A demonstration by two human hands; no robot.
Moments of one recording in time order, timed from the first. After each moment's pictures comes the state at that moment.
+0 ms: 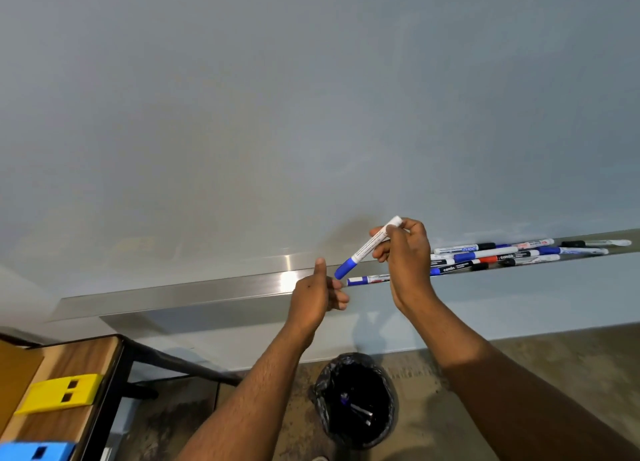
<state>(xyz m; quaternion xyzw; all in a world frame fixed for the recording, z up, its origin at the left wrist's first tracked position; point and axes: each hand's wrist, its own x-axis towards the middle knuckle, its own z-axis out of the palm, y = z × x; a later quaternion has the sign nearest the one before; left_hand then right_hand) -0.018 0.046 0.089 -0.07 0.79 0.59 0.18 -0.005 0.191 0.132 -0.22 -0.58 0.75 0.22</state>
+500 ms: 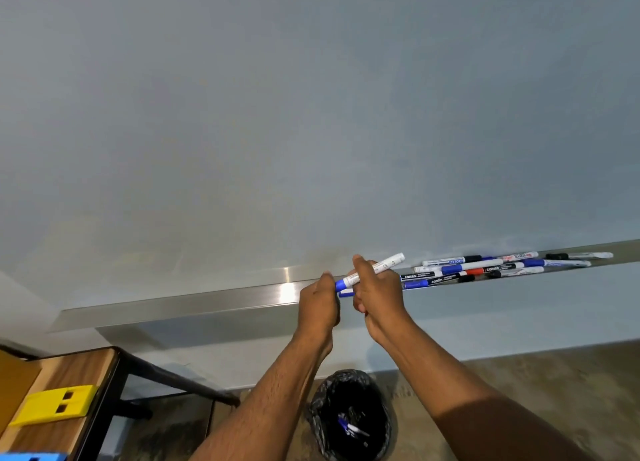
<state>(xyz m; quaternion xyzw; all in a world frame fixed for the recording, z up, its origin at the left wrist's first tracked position) 0.009 0.092 0.118 -0.15 0.70 0.69 0.15 0.023 0.164 0.128 -0.27 -0.57 0.77 0.07</state>
